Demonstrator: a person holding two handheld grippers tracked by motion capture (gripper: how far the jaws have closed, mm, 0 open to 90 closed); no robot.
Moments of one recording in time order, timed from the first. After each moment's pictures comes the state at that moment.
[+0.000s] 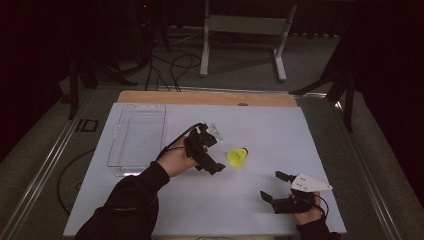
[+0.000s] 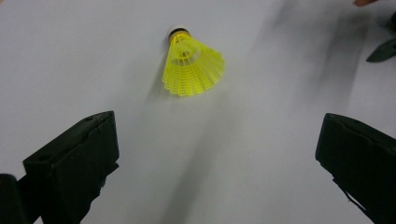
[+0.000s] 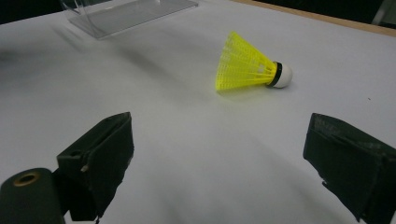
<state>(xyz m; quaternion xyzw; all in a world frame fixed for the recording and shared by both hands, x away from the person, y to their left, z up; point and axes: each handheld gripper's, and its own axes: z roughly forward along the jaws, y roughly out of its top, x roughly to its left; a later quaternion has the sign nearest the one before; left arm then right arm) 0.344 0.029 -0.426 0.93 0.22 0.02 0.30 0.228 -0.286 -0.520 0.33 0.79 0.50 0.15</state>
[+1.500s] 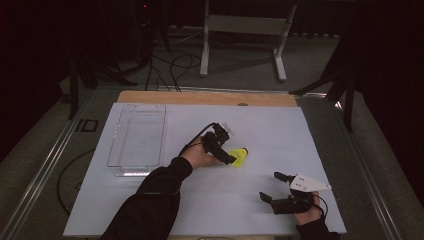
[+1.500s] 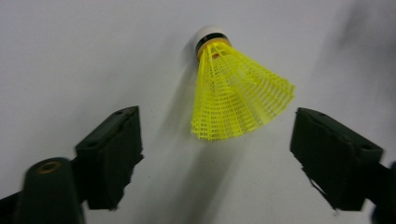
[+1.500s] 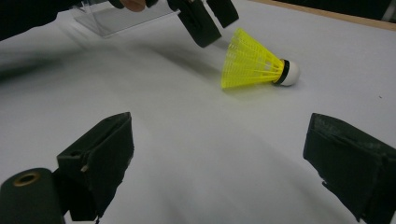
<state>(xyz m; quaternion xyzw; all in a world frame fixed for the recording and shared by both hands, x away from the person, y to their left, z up) 0.395 -0.013 -0.498 0.92 0.25 -0.01 0.29 0.229 -0.285 -0.522 0.32 0.79 0.50 0.14</state>
